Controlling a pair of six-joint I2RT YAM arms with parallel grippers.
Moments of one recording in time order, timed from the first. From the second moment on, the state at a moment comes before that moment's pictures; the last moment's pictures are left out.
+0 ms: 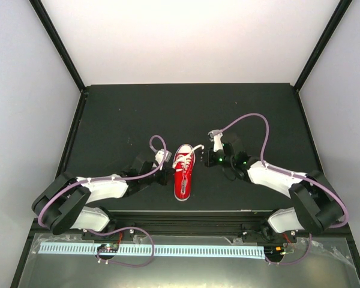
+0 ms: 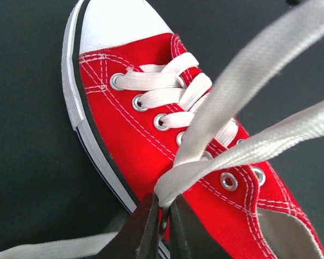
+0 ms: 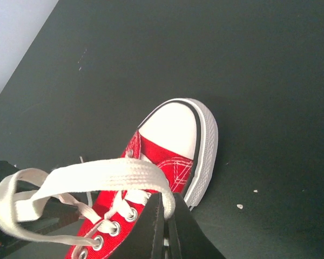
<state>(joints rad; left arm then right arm) -0.67 1.35 0.37 0.34 0.25 -0.39 0.60 1.40 0.62 0.16 -0.28 0.43</state>
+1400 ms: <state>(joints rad) -0.42 1.19 0.38 0.02 0.18 -0.46 -0.08 0.89 0.31 -0.22 -0.27 0.58</state>
